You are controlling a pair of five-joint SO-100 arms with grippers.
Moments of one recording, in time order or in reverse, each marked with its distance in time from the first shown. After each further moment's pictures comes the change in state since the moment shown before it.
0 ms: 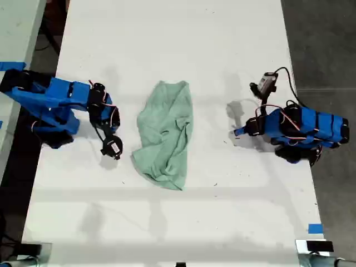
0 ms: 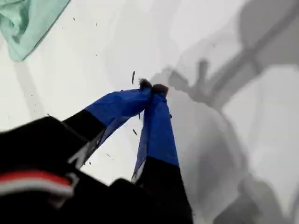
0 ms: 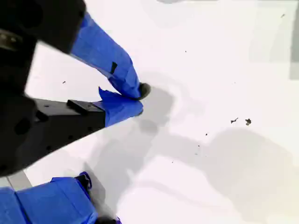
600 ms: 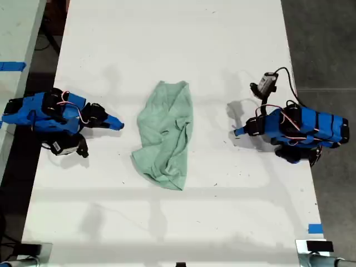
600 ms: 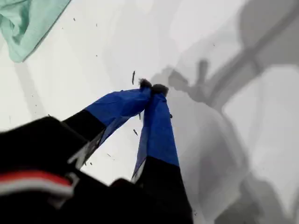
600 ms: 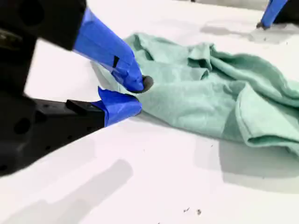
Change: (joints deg) arm 0 -0.4 85.2 53.5 -17.7 12.6; arm 1 0.0 0.0 0.0 0.0 0.8
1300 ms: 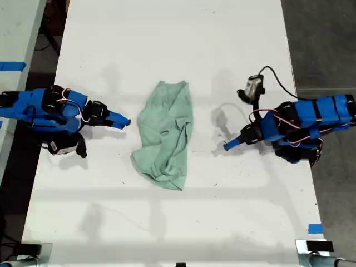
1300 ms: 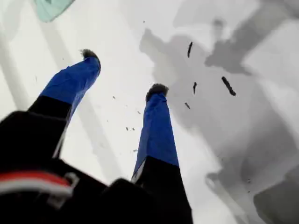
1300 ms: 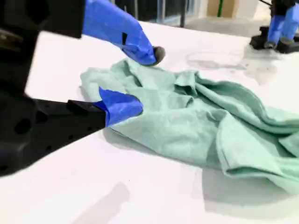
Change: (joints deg) arm 0 2.7 -21.9 -12.7 -12.0 3.5; arm 1 -17.4 -43.9 -31.8 -3.1 6.8
